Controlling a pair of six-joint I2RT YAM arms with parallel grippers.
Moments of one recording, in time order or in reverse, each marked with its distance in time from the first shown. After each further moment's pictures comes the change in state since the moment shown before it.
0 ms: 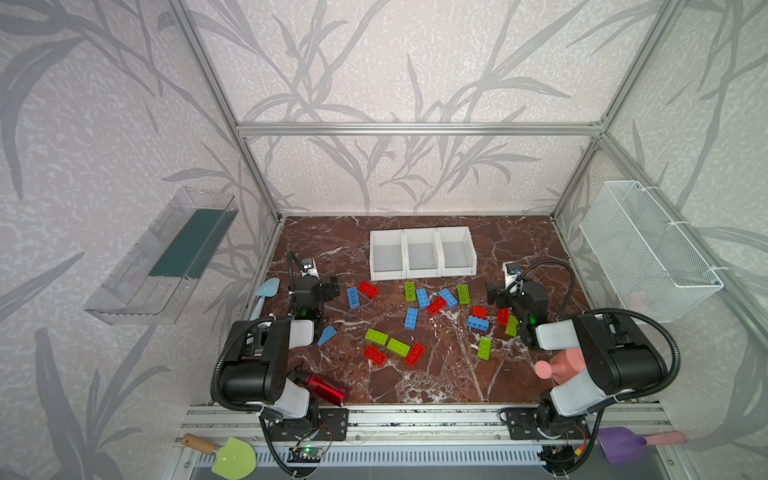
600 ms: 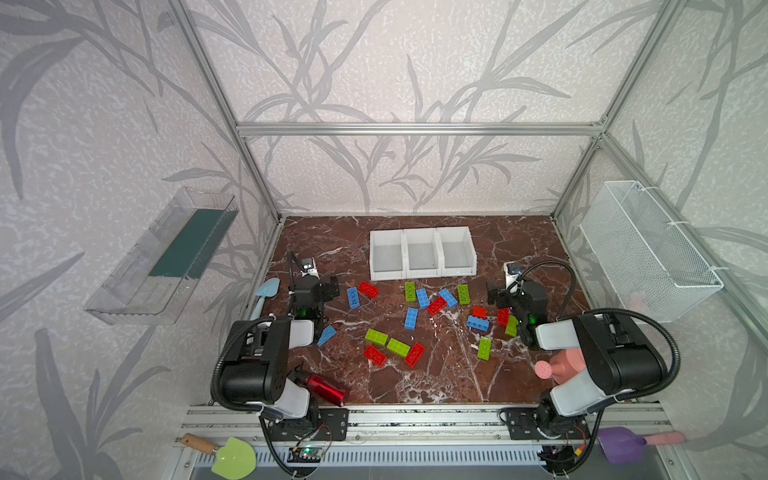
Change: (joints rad) left arm 0.000 0.000 0.000 0.000 0.000 0.000; right arm 0.000 0.000 0.001 -0.008 0.016 0.018
